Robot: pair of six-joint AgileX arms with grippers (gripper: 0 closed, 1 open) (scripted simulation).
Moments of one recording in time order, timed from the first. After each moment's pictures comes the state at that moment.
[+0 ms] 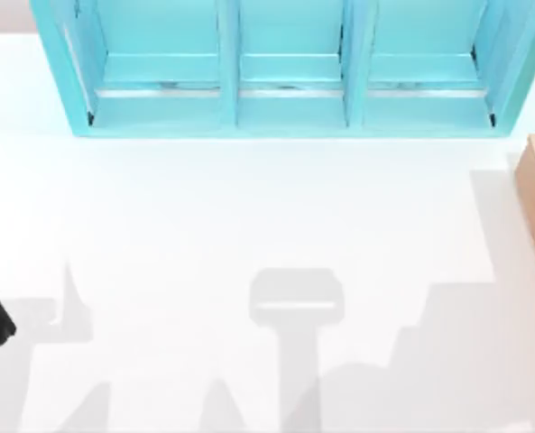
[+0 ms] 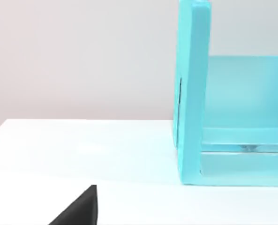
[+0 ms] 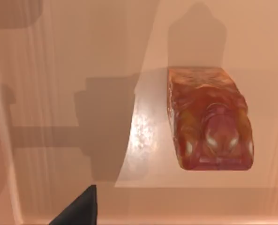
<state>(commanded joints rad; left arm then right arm) 0.00 0.00 0.00 0.00 0.00 0.00 -0.36 1.60 1.23 -1.20 0.00 -0.34</state>
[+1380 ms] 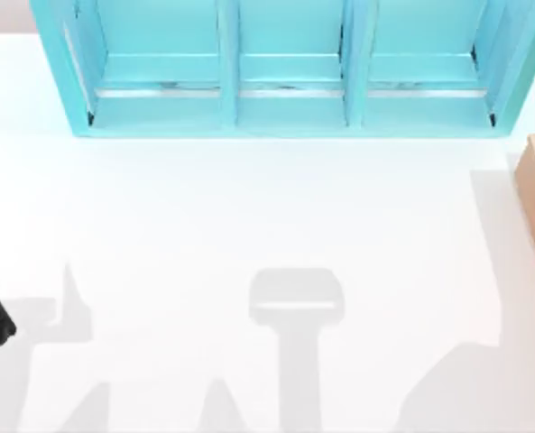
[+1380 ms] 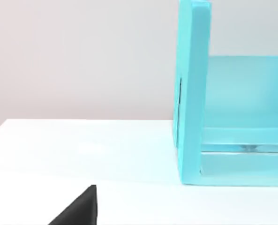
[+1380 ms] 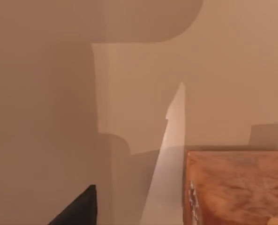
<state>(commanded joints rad) 0.00 0.00 0.00 0.00 0.00 0.00 -0.35 1.73 0.95 -0.79 0.00 -0.34</state>
